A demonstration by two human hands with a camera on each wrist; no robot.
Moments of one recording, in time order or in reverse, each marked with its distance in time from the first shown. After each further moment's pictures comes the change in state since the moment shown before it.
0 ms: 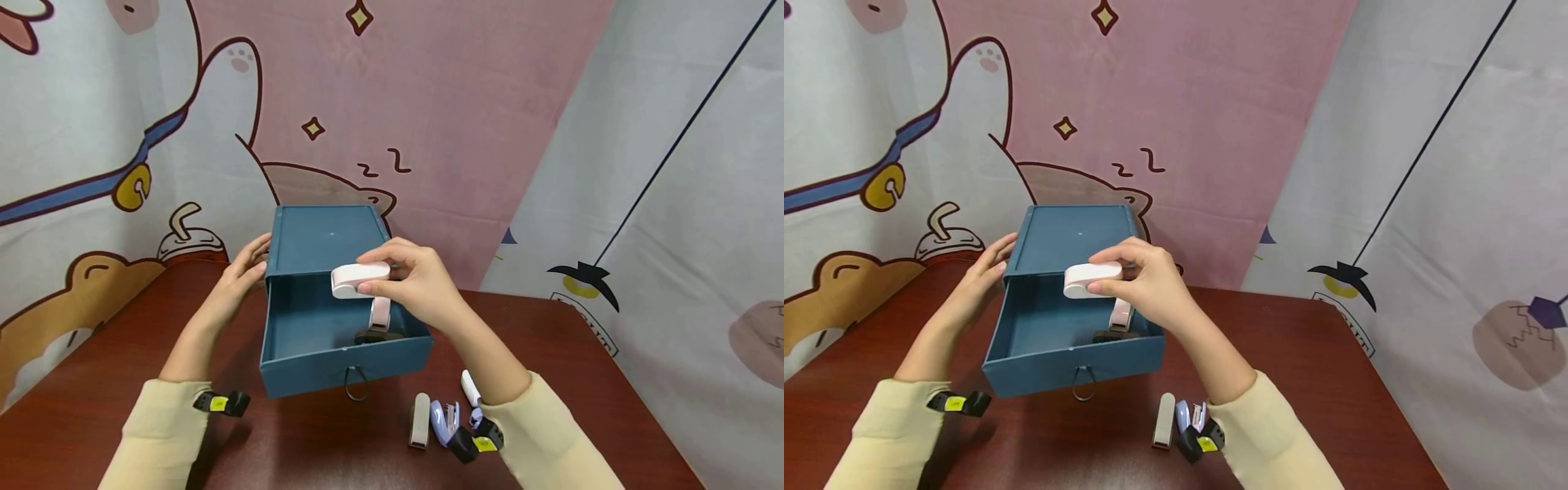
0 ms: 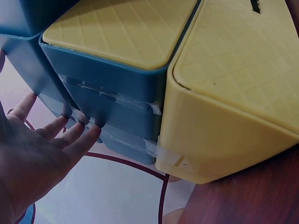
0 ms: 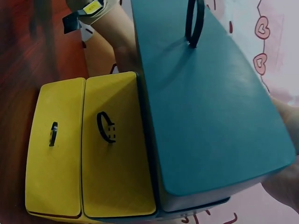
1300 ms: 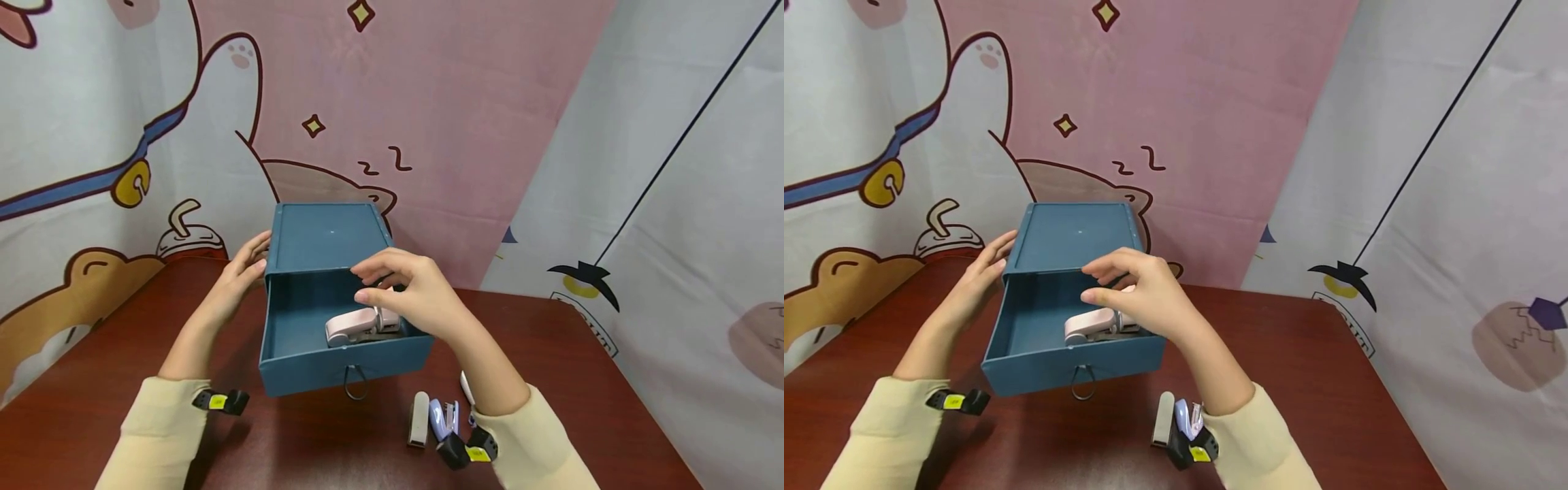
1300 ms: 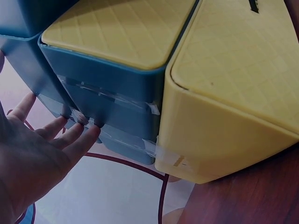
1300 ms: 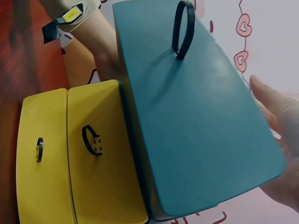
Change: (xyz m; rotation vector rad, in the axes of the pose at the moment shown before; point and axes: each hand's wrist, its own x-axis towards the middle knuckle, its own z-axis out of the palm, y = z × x) left_hand 0.000 -0.002 0.000 0.016 0.002 0.002; right_hand -0.010 -0.005 0.001 -0.124 -0.114 -0.034
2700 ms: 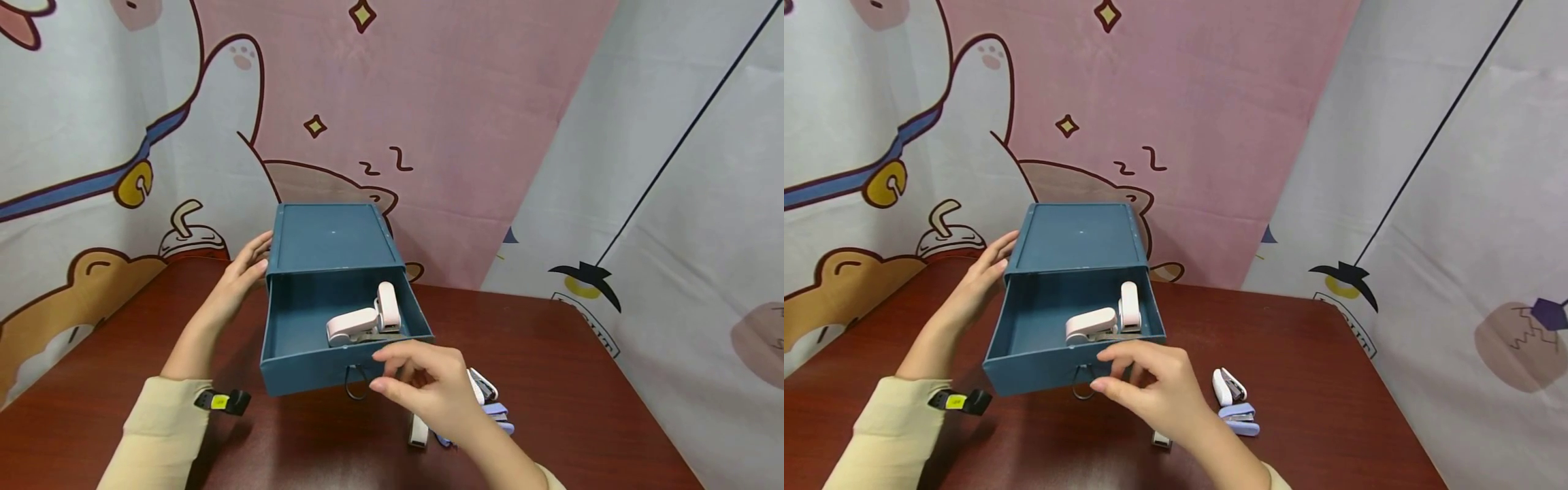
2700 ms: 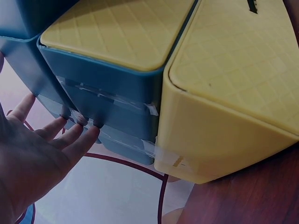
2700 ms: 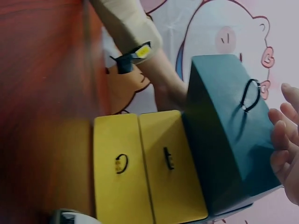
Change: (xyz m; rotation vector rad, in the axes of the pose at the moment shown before) left_hand 0.000 -0.001 0.000 0.015 0.004 0.012; right_hand -0.084 0.009 0.049 0.101 0.237 -0.350
